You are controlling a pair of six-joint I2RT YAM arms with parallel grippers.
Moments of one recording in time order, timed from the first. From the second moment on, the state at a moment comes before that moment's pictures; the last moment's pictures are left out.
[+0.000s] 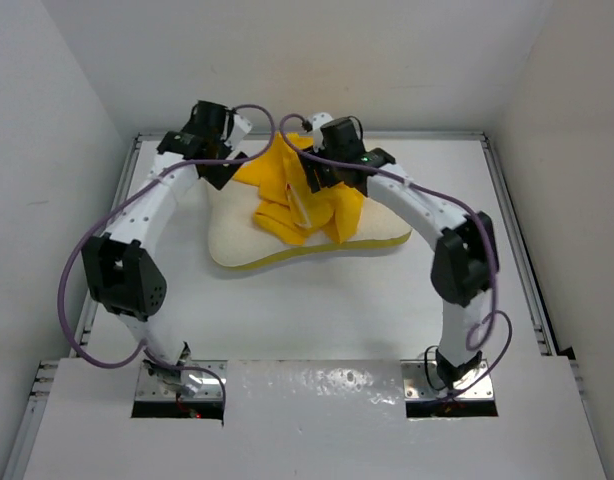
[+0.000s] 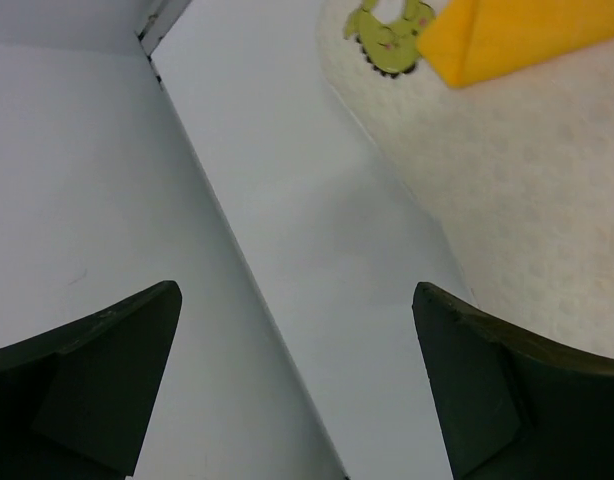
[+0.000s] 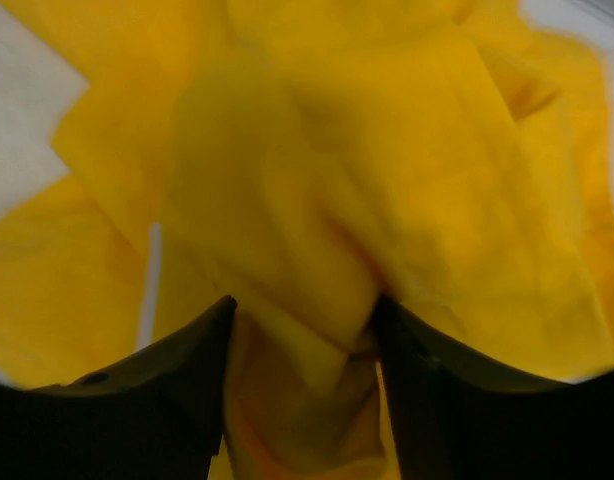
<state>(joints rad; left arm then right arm) -0.24 1.73 1.71 -0.84 -0.38 0.56 0.56 1.89 1.67 -0.42 0.06 -0.01</state>
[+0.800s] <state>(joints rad) -0.17 1.65 1.88 -0.82 -0.12 0.30 0.48 1.19 1.71 -0.36 0.18 0.04</state>
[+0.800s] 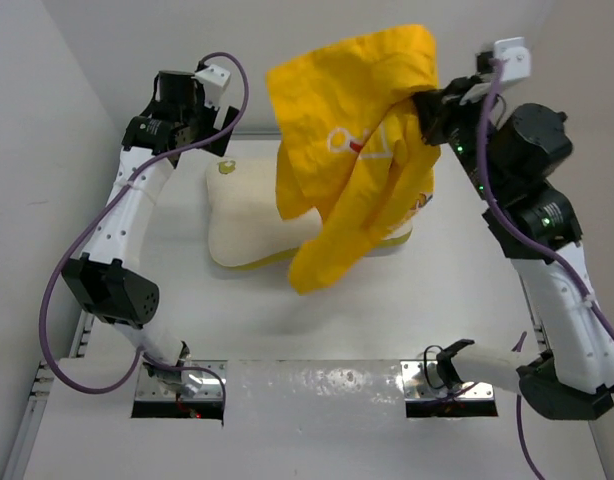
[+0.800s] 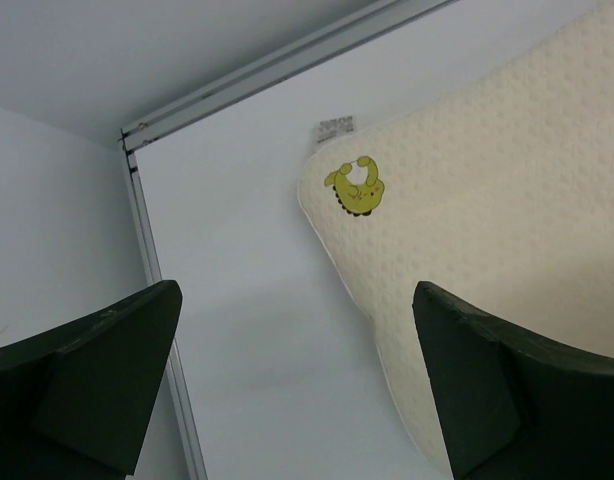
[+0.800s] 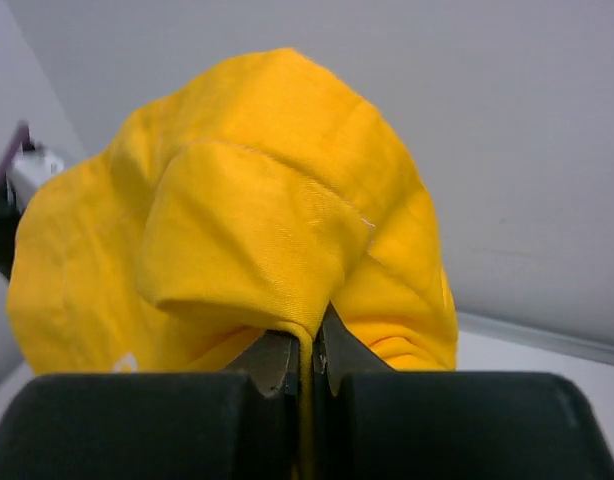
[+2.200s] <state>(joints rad) -0.45 1.90 1.51 -0.69 -0.27 0.44 0.40 1.47 0.88 -0.35 0.07 0.18</state>
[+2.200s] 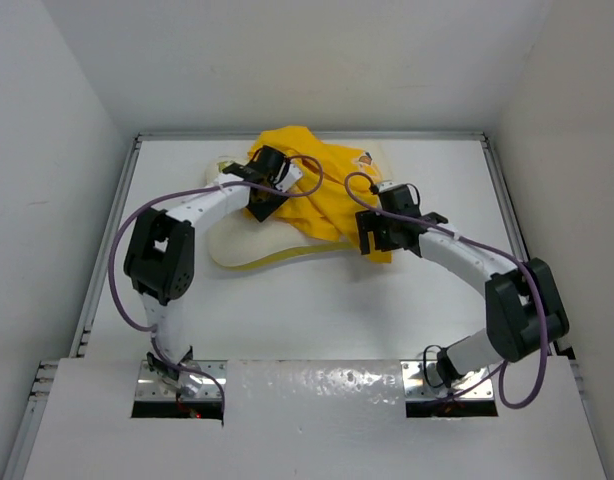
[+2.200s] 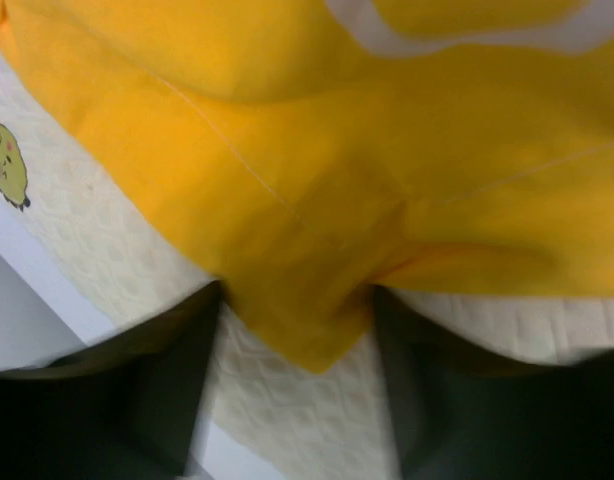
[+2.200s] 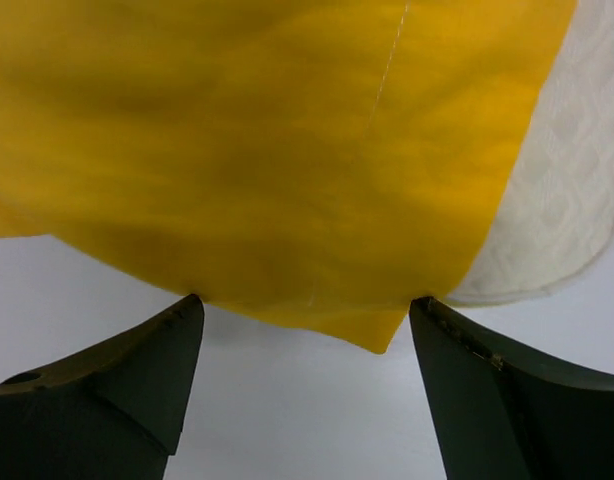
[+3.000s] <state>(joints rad) -0.43 1.75 2.01 -0.80 -0.51 0.41 0.39 1.23 1.22 -0.35 0.10 0.09</state>
